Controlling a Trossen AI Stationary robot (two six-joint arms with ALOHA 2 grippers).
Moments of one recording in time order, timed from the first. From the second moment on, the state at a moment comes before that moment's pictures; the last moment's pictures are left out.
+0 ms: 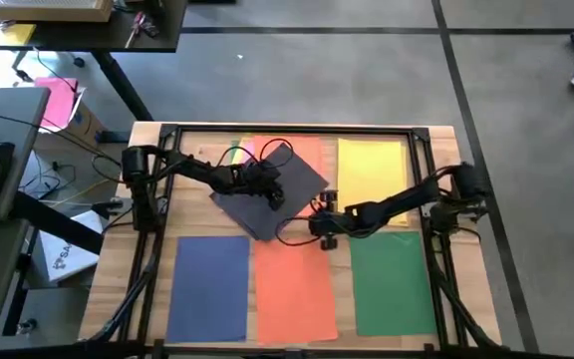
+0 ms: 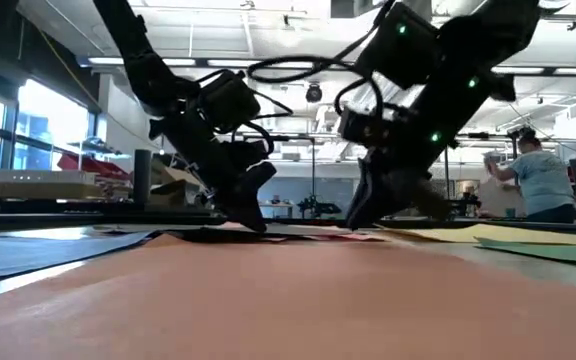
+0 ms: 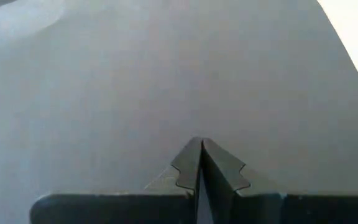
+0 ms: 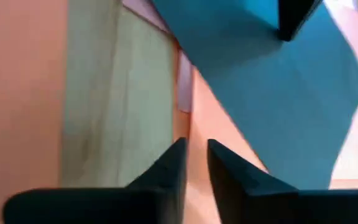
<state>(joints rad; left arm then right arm) 0.27 1.86 0.83 0.17 -0.16 -0.31 0.13 1.80 0.84 0.00 0.48 -0.22</state>
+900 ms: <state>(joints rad) 0.27 1.86 0.83 0.16 -0.16 -0.31 0.11 1.82 0.84 0.02 0.57 -0.30</state>
